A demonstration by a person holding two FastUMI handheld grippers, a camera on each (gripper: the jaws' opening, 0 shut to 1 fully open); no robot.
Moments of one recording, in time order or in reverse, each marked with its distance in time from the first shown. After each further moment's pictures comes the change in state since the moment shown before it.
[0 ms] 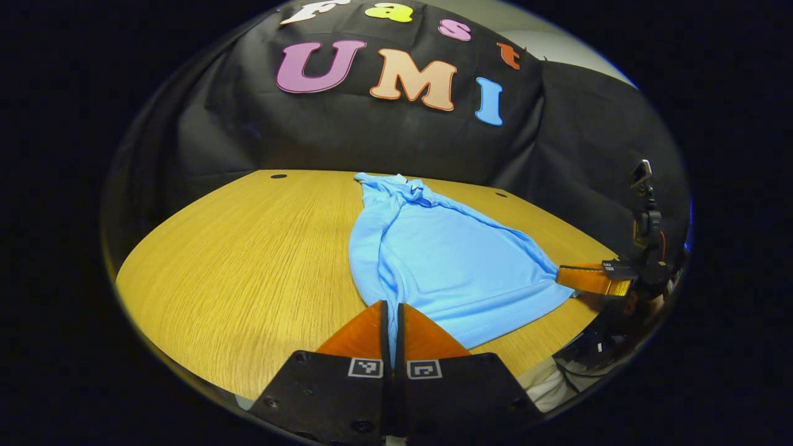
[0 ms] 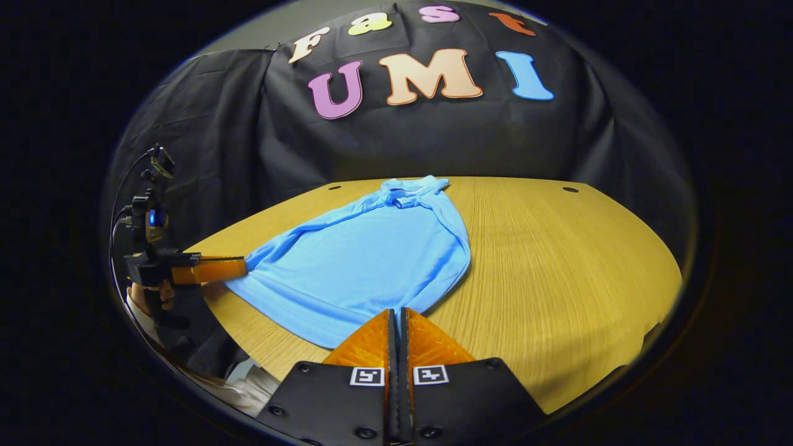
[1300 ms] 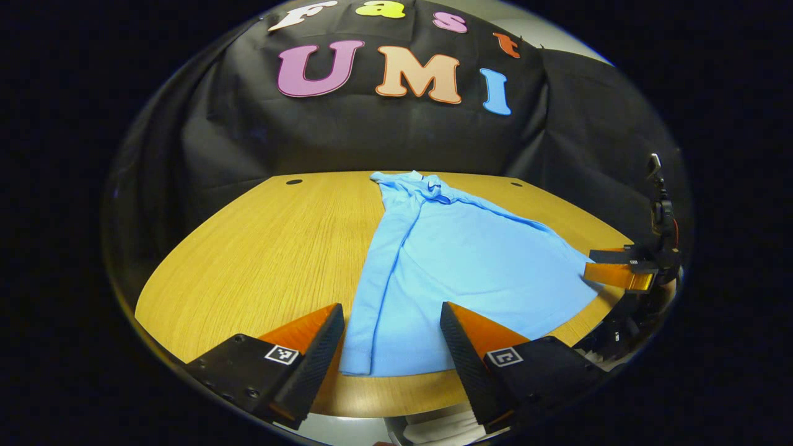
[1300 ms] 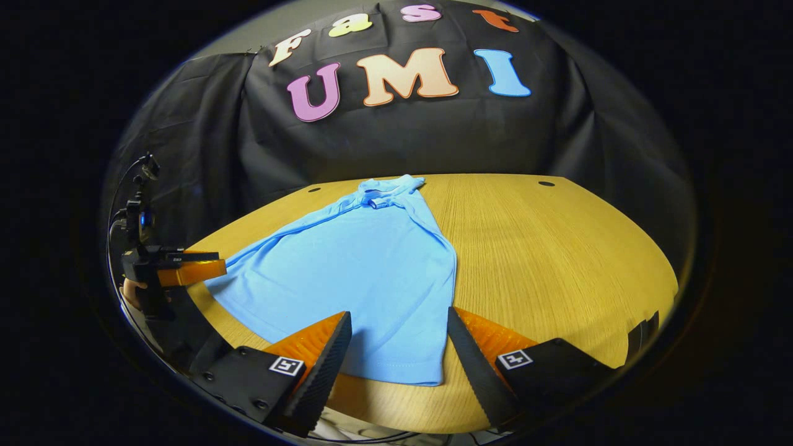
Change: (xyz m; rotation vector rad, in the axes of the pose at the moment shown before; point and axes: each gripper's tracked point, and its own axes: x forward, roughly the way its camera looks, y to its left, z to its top) left arm -0.007 0.020 0.004 0.074 0.054 0.075; right arm -0.014 -0.026 0.000 0.026 0.010 -0.078
